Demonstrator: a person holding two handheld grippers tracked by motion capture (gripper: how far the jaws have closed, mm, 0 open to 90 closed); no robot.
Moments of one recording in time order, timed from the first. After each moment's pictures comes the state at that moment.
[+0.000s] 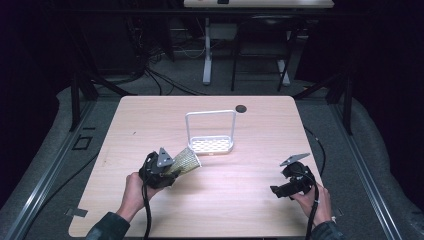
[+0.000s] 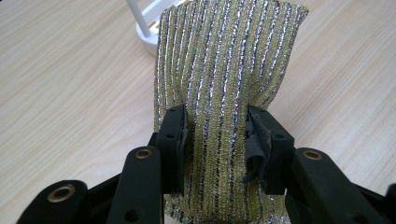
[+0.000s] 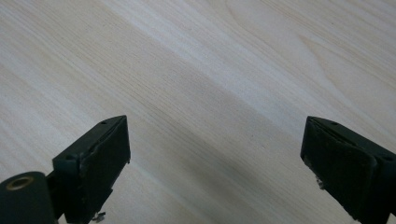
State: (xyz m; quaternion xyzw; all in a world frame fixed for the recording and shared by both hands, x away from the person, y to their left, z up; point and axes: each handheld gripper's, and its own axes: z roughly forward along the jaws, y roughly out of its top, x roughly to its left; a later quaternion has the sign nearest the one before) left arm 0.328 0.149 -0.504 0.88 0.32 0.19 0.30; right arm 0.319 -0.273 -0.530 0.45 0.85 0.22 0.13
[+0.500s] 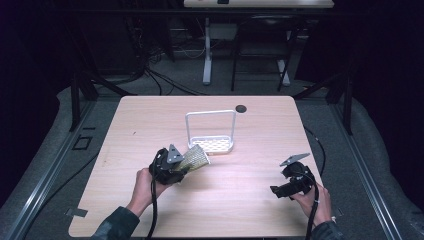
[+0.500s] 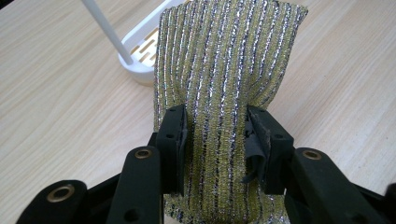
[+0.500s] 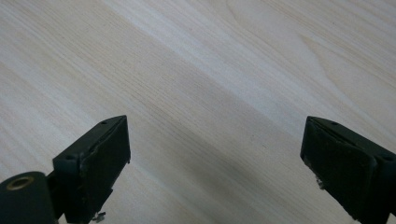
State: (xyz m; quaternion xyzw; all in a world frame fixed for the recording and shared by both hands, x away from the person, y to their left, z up) left arm 0.339 0.126 -0.504 0.88 0.31 0.19 0.31; right arm 0.319 -0.273 -0.530 0.45 0.85 0.22 0.13
